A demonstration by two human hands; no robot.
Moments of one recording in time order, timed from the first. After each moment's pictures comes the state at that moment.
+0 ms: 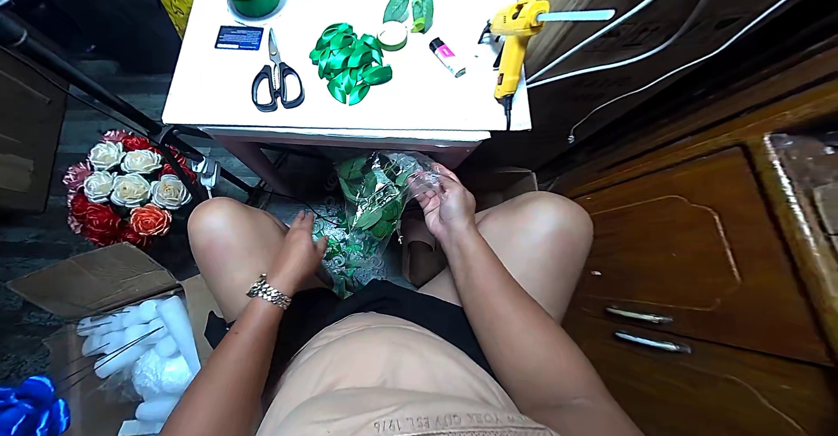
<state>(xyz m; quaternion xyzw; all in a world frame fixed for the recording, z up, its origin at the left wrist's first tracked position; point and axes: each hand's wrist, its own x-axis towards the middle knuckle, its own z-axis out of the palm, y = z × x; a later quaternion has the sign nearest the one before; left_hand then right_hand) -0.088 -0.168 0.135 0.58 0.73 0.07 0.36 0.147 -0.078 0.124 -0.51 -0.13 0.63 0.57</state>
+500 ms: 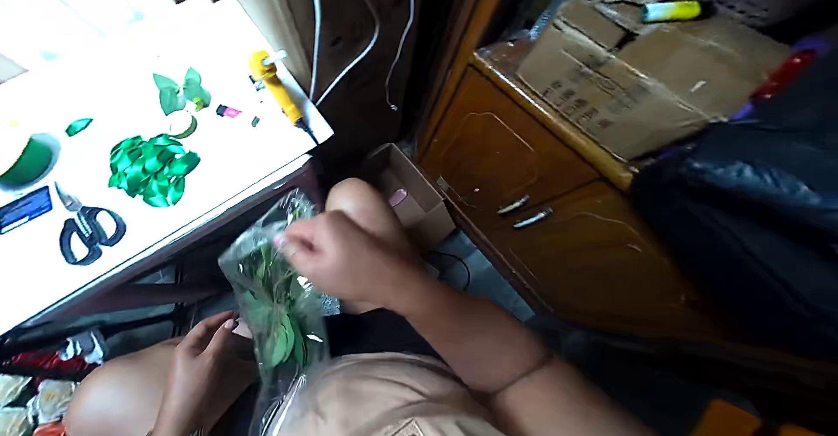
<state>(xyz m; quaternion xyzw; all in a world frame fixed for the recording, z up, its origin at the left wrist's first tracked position) -0.097 -0.166 0.134 0.60 0.62 0.24 0.44 0.211 -0.158 0.261 -0.54 -0.64 0.44 0.34</state>
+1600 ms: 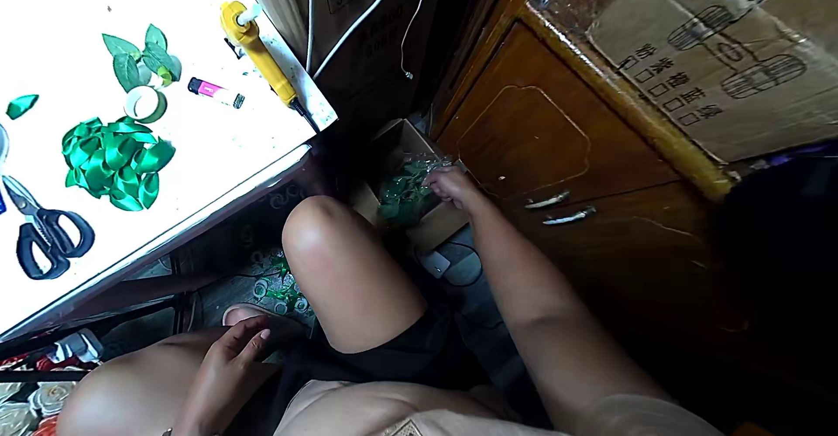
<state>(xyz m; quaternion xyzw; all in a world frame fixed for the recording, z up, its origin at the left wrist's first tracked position) -0.080 -0.156 0.110 0.62 0.60 0.07 0.50 0.419 -0.097 -0.006 -0.80 -0.26 0.47 0.26</state>
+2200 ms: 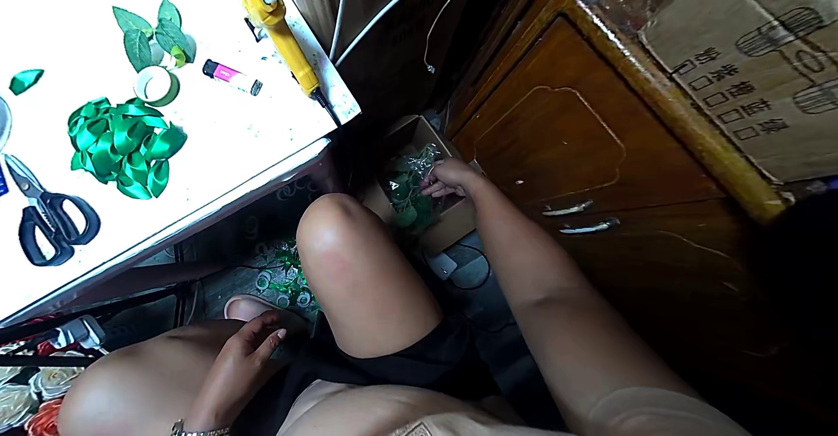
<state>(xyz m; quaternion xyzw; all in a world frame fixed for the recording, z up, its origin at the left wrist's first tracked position) -0.079 -0.153 0.102 0.63 0.60 -0.01 0.50 0.407 -0.046 -0.007 -0.79 -0.22 0.56 0.14</state>
